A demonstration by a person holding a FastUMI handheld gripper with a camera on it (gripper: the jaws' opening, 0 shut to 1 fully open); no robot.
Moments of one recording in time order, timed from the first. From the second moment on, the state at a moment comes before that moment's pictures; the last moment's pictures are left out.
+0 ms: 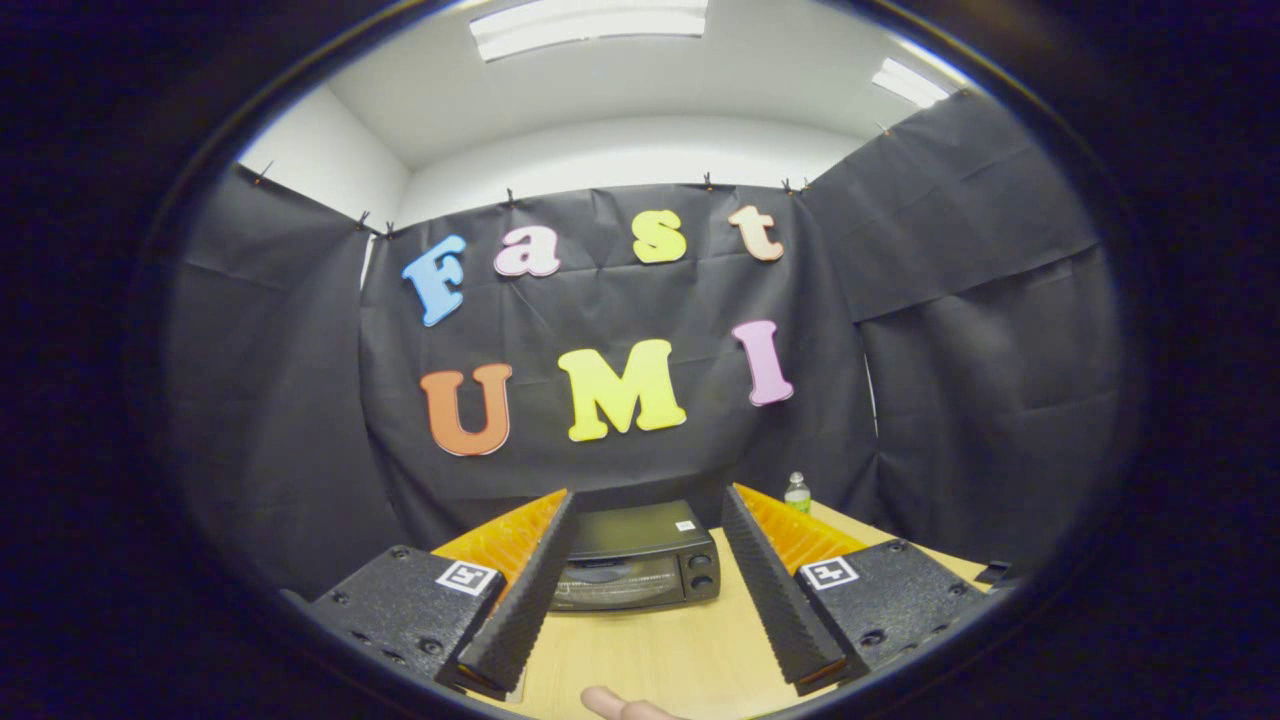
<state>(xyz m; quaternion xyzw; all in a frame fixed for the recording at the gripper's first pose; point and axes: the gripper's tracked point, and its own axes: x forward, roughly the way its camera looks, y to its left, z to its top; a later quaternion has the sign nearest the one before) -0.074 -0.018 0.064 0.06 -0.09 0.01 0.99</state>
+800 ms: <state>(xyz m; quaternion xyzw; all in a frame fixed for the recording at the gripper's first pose) -0.069 0.001 0.050 0.03 -0.06 0.02 1.00</state>
